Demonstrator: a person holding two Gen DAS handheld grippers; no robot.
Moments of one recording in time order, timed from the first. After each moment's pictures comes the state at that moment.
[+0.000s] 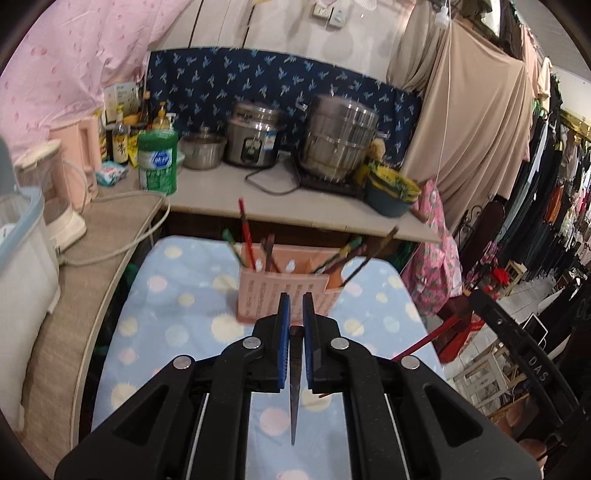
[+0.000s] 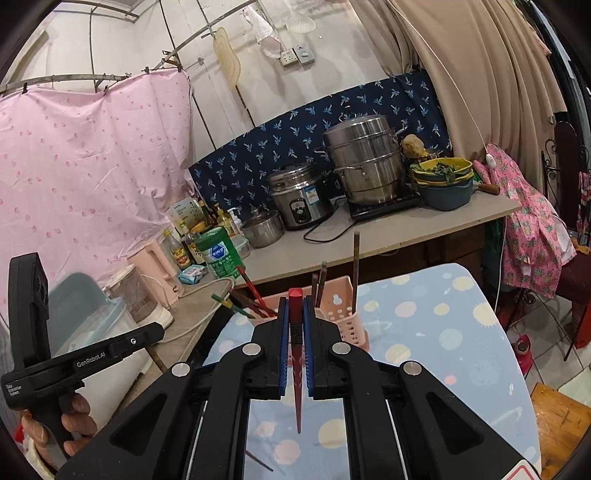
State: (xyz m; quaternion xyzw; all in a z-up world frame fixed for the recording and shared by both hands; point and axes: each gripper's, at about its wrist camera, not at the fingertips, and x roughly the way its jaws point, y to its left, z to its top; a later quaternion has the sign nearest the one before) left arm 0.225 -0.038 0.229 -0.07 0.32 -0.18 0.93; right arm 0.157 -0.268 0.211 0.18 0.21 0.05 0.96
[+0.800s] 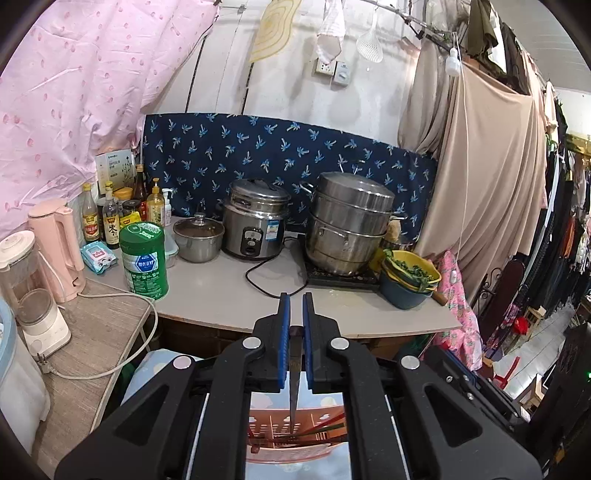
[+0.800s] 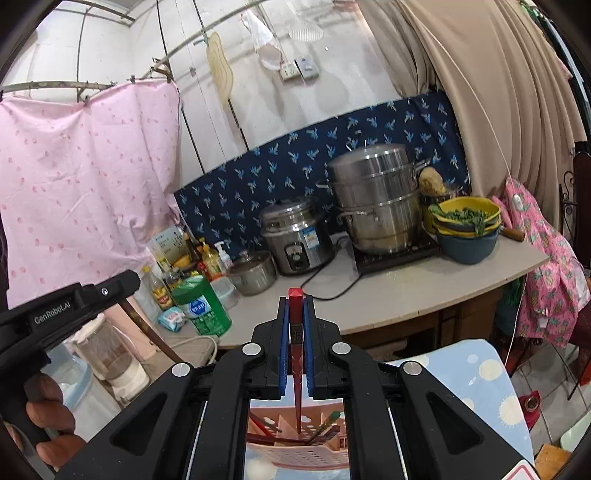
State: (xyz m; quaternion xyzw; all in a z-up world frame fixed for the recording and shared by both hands) left arm 0.366 -0.082 0.297 -0.08 0.21 -0.14 0.96; right arm 0.329 -0.270 0.252 0.17 0.18 0.03 0.97
